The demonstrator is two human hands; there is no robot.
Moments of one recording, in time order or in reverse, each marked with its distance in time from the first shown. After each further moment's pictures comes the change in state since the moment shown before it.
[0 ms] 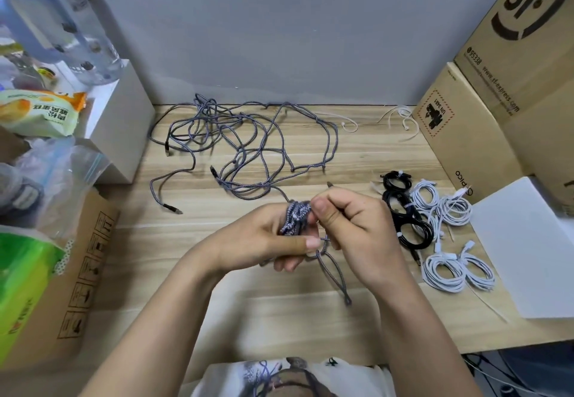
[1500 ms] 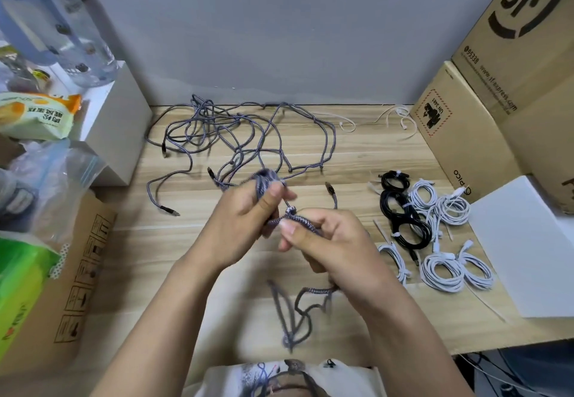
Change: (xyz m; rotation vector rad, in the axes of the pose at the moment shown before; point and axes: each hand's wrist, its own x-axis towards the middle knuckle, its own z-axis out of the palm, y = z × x) left_hand 0.000 -0.001 -0.006 0.228 0.588 0.111; right_hand -0.008 -0.023 0.010 0.362 -0.257 0.224
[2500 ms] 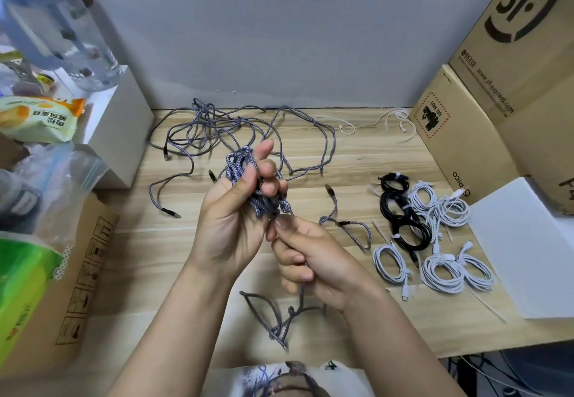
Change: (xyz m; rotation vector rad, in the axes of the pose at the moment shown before) left_hand -0.001 0.013 0.009 -1.123 -0.010 0.018; right_hand 0.019 0.042 0.009 0.490 -0.099 0.362
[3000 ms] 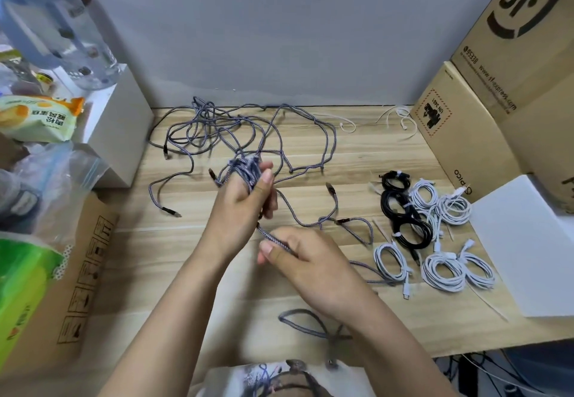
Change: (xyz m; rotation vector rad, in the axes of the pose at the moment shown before) left_hand 0.010 -0.006 -0.019 1.011 0.212 0.038; right_hand -0.018 -0.003 0.014 -0.982 0.173 -0.246
